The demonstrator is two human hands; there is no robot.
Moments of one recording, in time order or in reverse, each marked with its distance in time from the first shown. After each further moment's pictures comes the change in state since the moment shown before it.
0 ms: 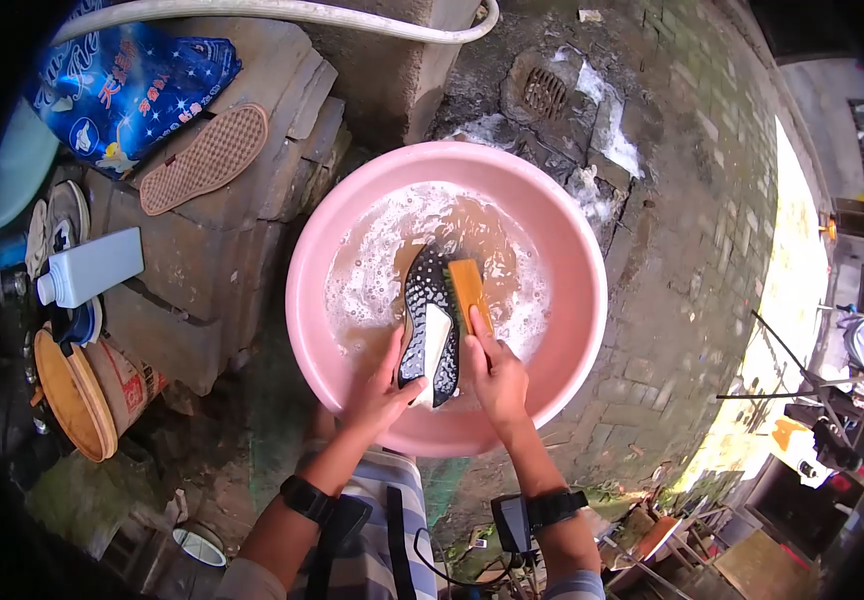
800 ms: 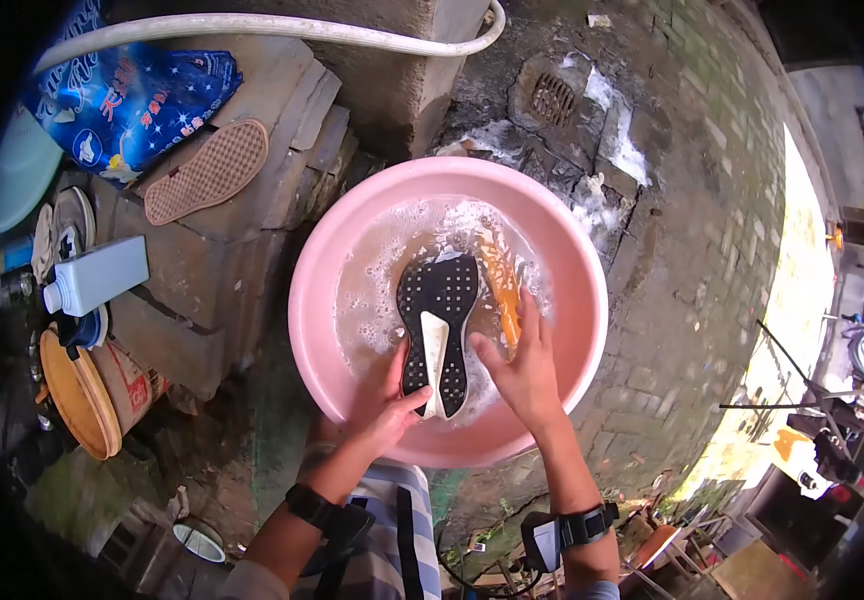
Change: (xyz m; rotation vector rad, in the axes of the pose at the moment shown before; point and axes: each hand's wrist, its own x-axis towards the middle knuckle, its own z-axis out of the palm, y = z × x) left_hand 0.000 -0.006 0.009 -0.479 -0.074 -0.238; right_hand 0.034 -0.030 -0.049 0.066 -0.021 -0.108
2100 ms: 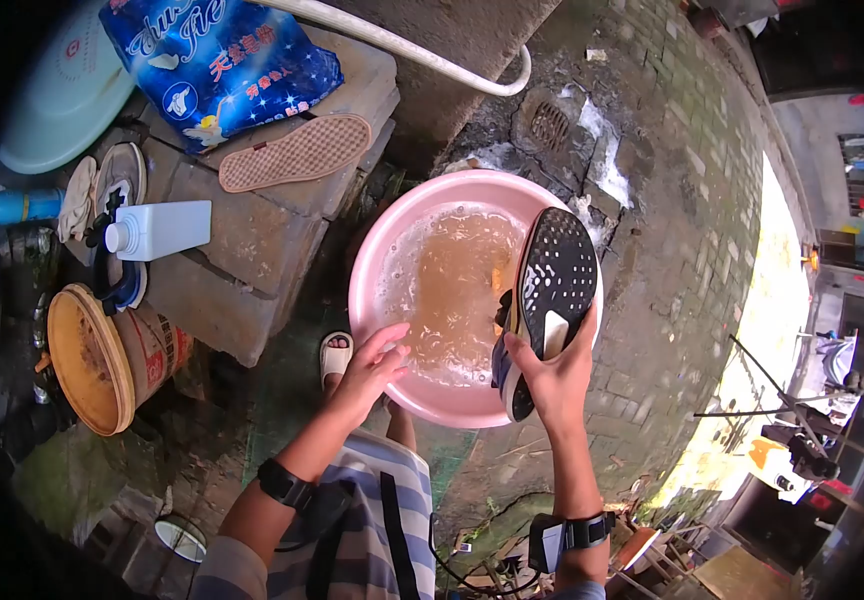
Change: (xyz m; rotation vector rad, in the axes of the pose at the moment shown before) left_hand -0.072 0.085 -0.019 0.247 0.110 0.098; right_hand -0.057 -0.112 -0.031 0.096 0.285 0.073
